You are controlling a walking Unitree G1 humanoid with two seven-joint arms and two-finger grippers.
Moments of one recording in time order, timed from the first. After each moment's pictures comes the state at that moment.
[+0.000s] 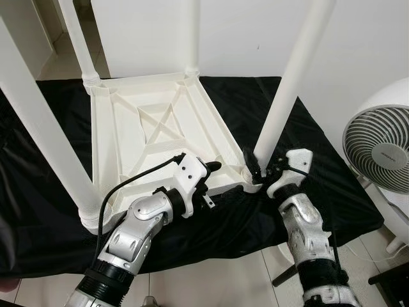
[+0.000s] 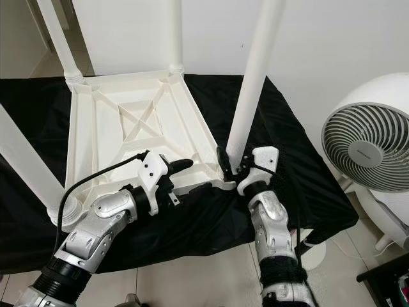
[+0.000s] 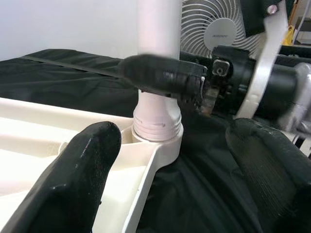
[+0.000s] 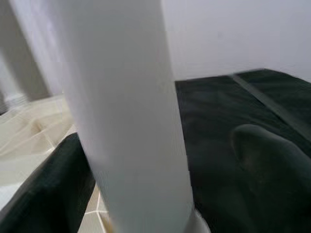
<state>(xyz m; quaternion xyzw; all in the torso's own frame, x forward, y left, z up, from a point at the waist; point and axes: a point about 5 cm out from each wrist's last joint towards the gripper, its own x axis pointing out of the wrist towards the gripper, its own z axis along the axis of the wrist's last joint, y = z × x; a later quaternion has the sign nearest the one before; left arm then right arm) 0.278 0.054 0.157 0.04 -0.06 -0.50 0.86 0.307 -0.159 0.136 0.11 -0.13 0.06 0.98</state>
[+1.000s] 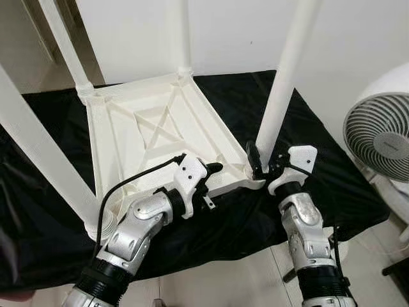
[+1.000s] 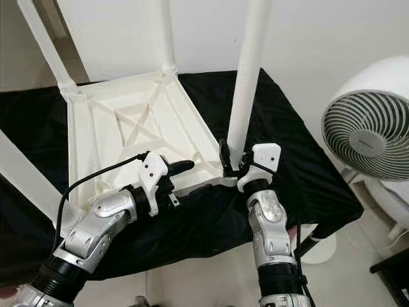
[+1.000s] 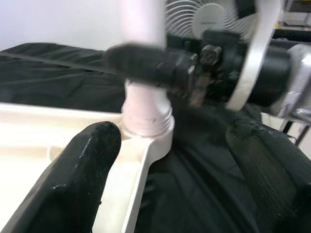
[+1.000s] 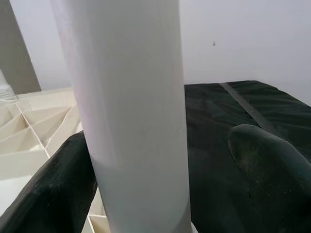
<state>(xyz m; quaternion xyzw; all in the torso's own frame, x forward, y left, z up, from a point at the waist) 0.281 0.052 0.161 0.04 -0.06 -0.51 0.86 0.309 -0.153 0.156 0.02 -0.14 0.11 0.98</state>
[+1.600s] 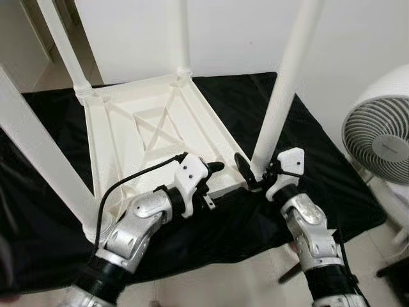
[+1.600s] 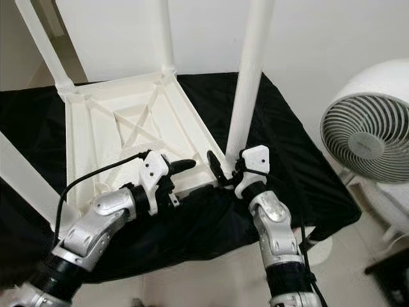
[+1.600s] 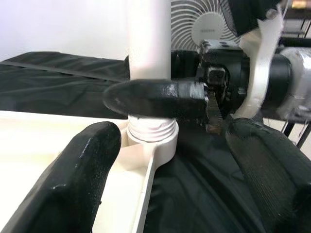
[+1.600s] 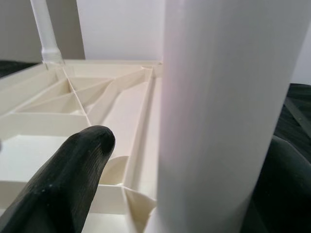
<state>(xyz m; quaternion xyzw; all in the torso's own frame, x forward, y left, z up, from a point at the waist) 0.280 0.058 0.162 0.06 -0.06 -0.51 0.85 0.311 -0.155 0.151 -0.01 -0.11 0.20 0.97</state>
